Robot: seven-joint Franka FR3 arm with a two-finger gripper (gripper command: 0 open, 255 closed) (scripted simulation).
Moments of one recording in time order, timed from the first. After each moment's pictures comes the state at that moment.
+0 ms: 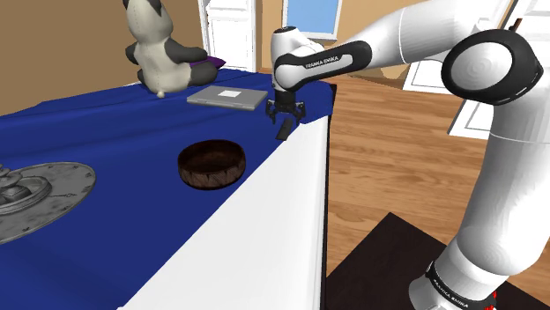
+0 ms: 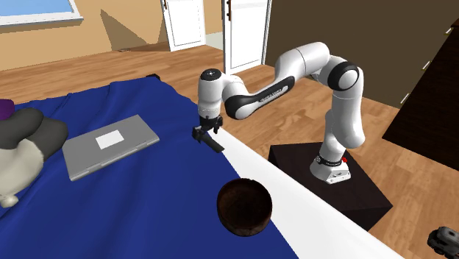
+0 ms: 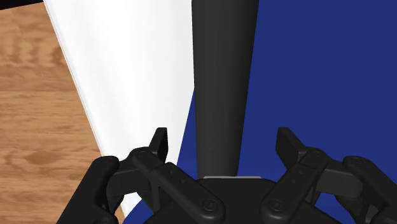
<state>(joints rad) -0.13 0.27 0.22 -1.64 -0.29 1.98 1.13</state>
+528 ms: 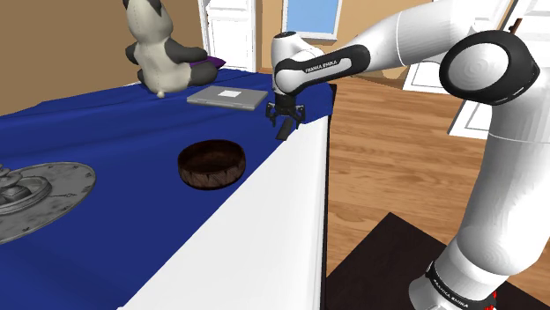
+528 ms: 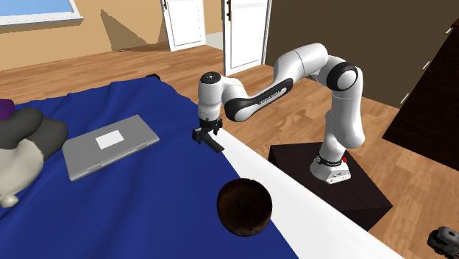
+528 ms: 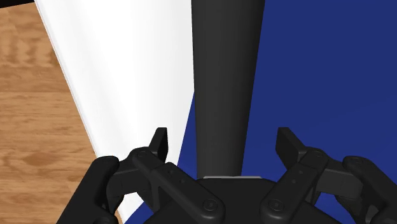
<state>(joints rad) -0.13 0.28 0.22 -1.66 -0.30 2.00 1.13</state>
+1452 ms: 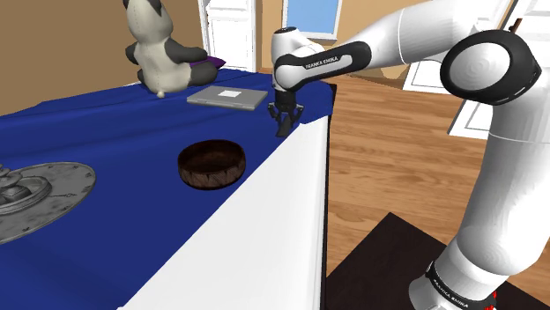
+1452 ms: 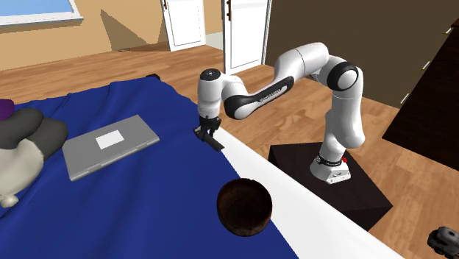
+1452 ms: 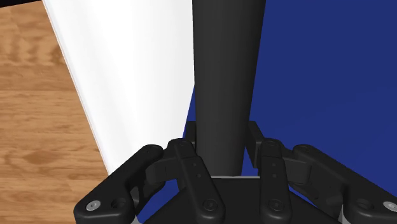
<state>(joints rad) -0.13 0.27 0.22 -1.64 -0.29 1.98 1.12</state>
